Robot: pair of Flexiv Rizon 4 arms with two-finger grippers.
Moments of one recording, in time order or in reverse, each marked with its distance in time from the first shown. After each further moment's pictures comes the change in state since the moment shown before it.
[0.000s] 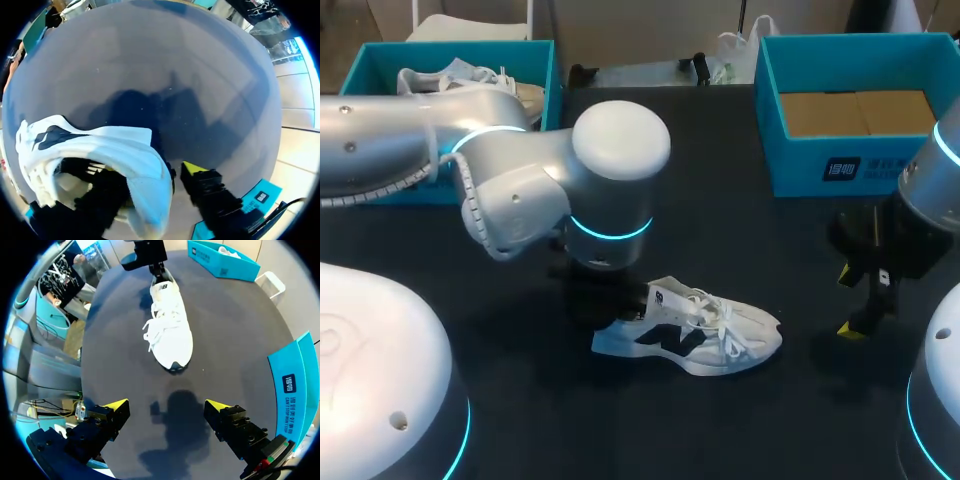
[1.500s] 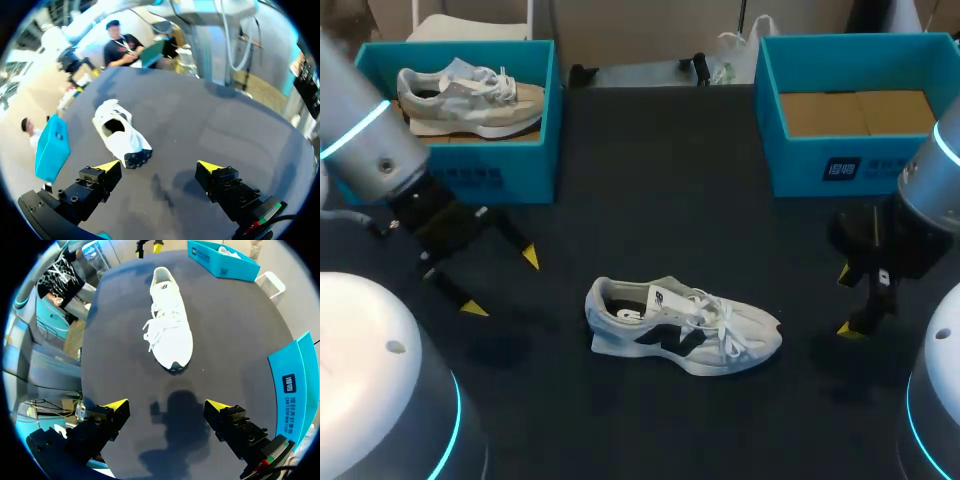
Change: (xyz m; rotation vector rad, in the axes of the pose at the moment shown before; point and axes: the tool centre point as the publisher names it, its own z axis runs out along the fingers) left arm 0.117 -0.030 -0.070 0.588 -0.655 -0.748; right arm 0.000 0.000 0.000 0.000 0.000 0.000
